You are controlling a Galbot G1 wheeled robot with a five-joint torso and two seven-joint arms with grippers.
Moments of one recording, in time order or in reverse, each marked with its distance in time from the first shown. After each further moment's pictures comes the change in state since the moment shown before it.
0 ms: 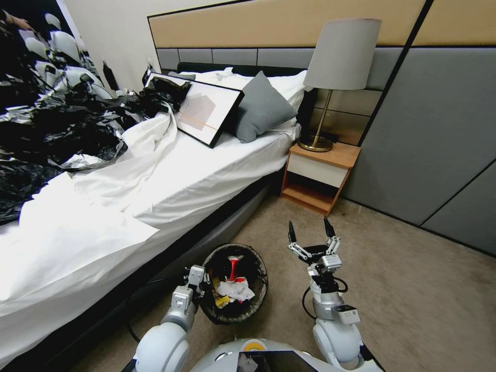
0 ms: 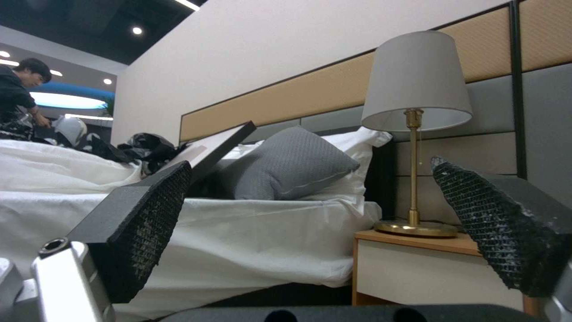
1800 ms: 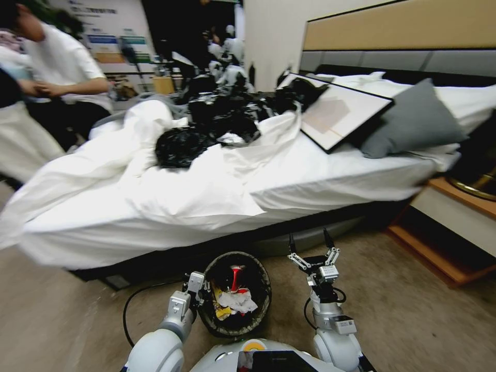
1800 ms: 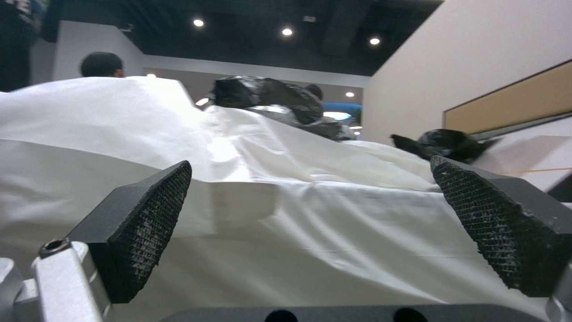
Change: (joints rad) left arm 0.016 0.028 0.011 -0.017 -0.065 0.032 -0.015; right arm -0.038 0.017 -0.031 -0.035 -0.076 0.035 -0.013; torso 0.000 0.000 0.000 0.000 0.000
